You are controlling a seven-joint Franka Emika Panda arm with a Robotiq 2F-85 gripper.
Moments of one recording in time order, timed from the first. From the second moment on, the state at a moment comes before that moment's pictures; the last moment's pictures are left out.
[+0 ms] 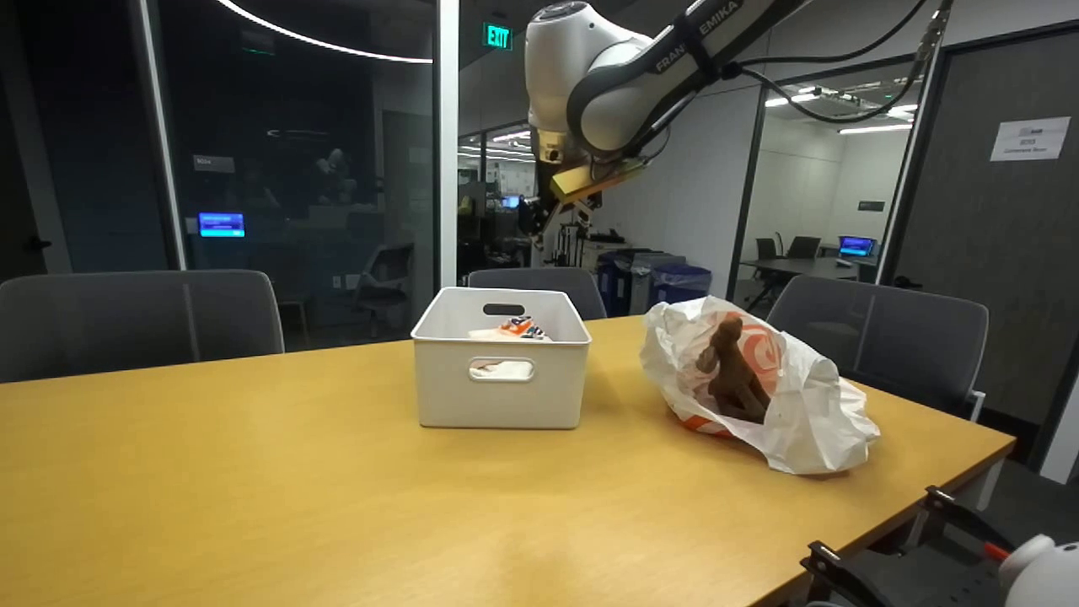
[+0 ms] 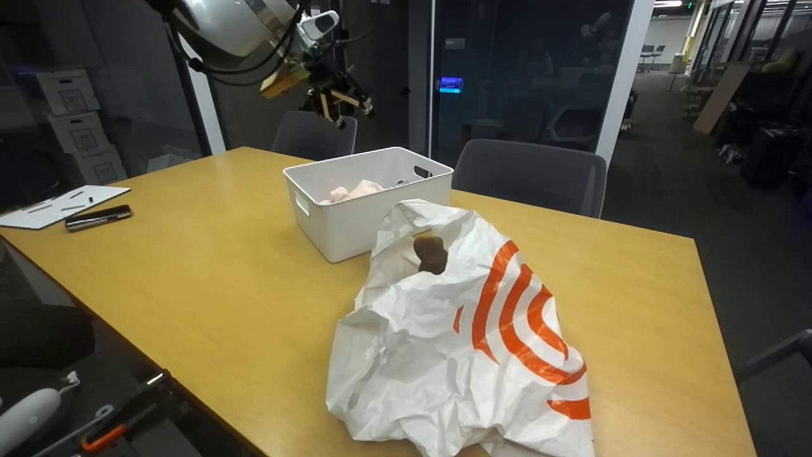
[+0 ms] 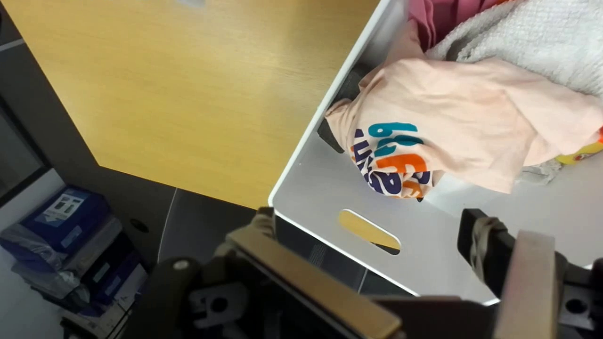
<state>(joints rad) 0.27 0.38 0.13 -1.71 -0.77 2.31 0.72</state>
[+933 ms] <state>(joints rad) 0.23 0.72 0.09 -1.34 -0.37 2.32 0.14</state>
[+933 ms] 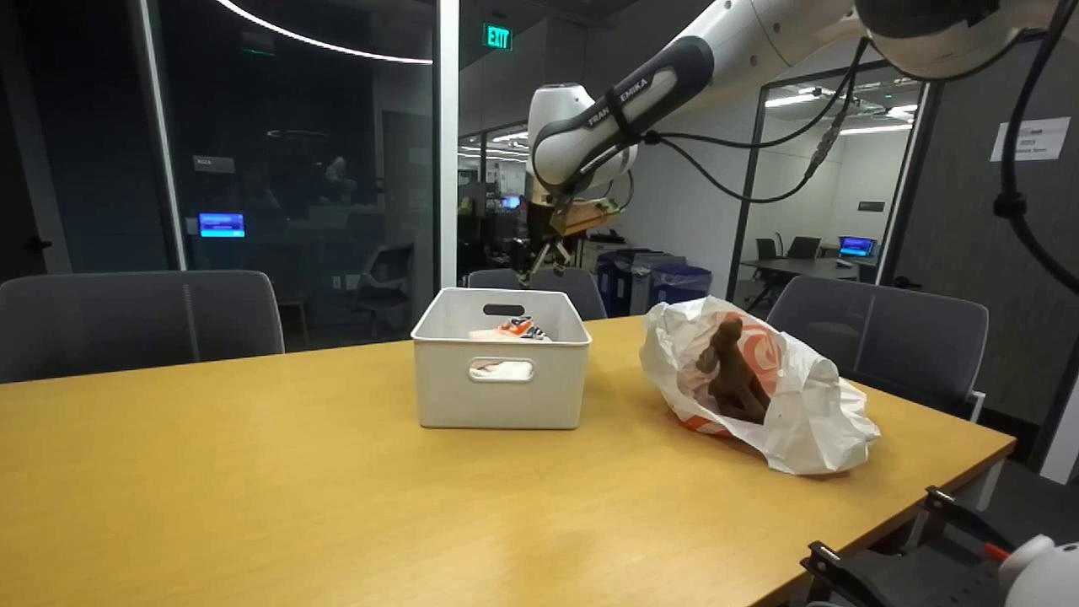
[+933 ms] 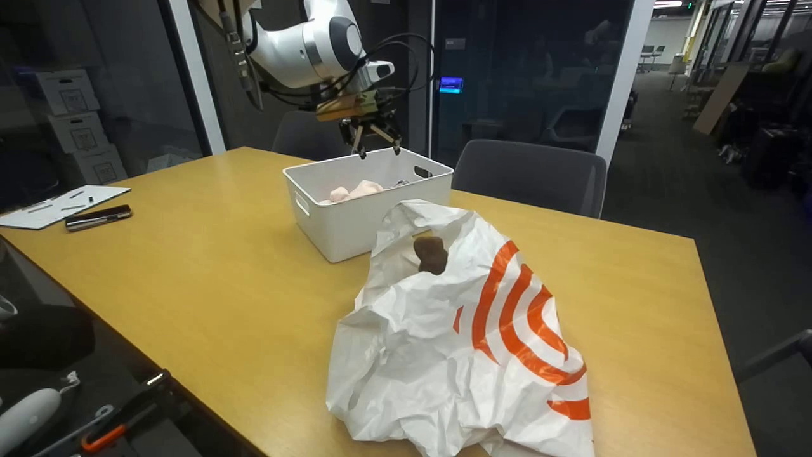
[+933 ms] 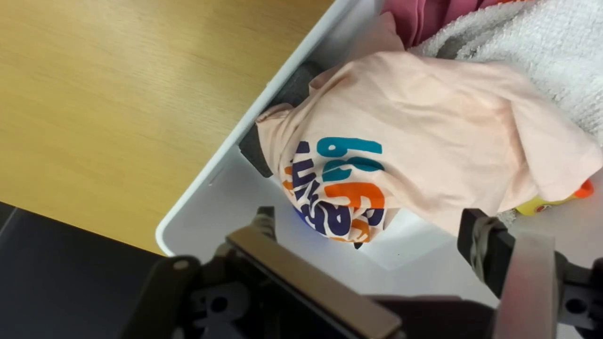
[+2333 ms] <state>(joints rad) 0.21 0.99 0.11 -1.09 -0.18 2.23 -0.16</state>
